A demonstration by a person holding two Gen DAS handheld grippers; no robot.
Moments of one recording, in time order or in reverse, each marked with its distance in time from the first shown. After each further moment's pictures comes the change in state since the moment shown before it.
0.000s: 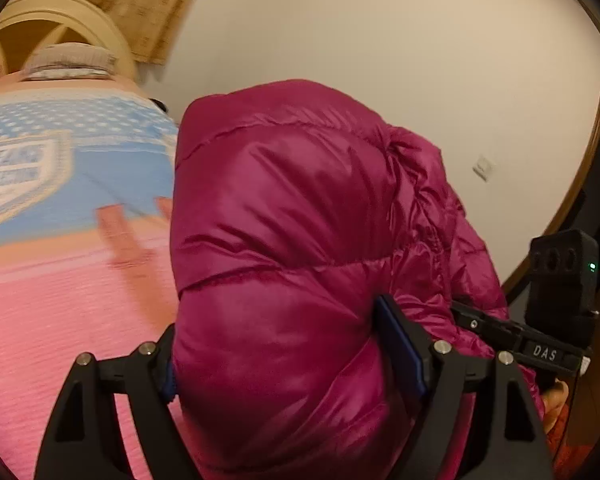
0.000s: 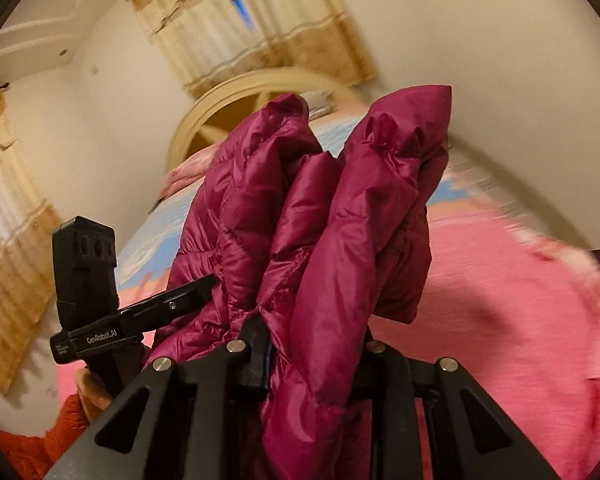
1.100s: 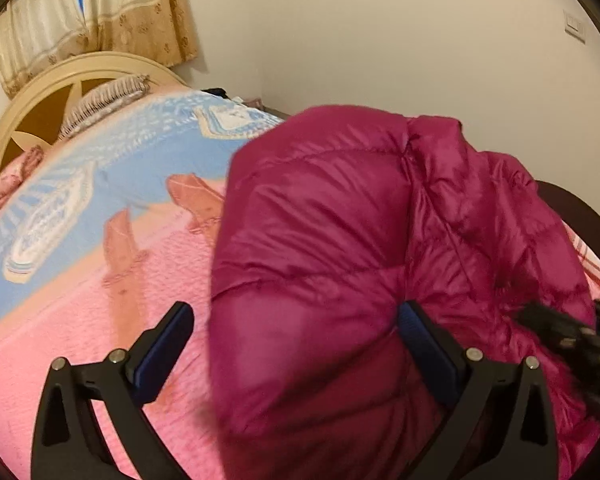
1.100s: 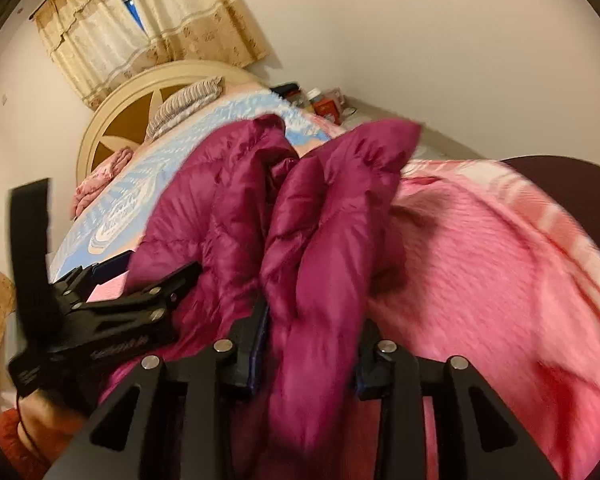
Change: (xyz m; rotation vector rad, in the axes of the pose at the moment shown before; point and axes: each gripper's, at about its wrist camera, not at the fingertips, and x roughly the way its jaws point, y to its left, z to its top) left arm 0.150 -0.033 -0.025 0.257 0.165 0.577; right arm 0.048 -0.145 -0.050 0.184 0.054 -0.256
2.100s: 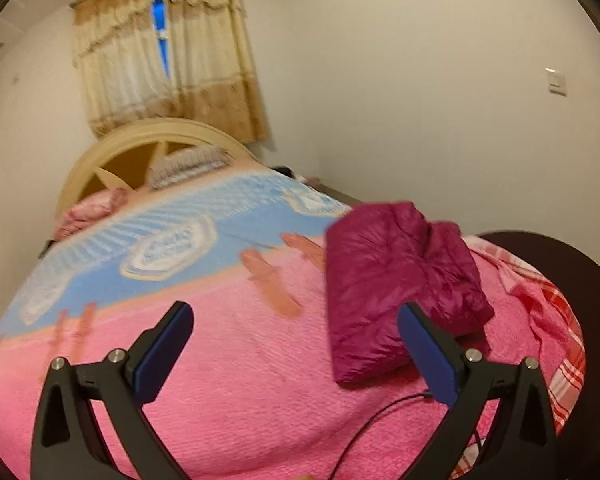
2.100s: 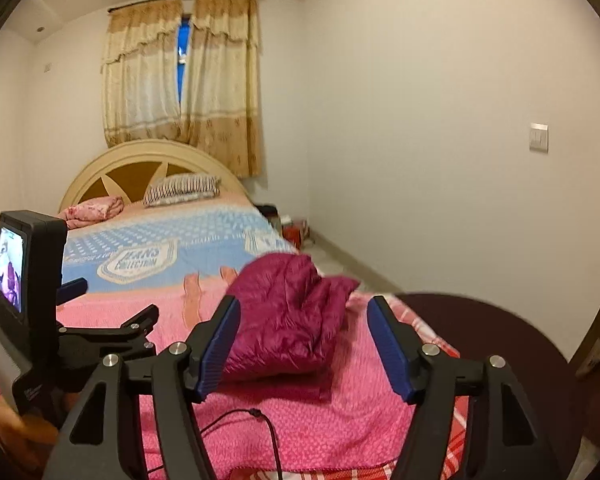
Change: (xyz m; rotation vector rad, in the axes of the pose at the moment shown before) left arm -0.213 0.037 -0.079 -0.068 -0.328 0.199; right arm -0.288 0.138 -0.104 -0.261 -0.481 -0.243
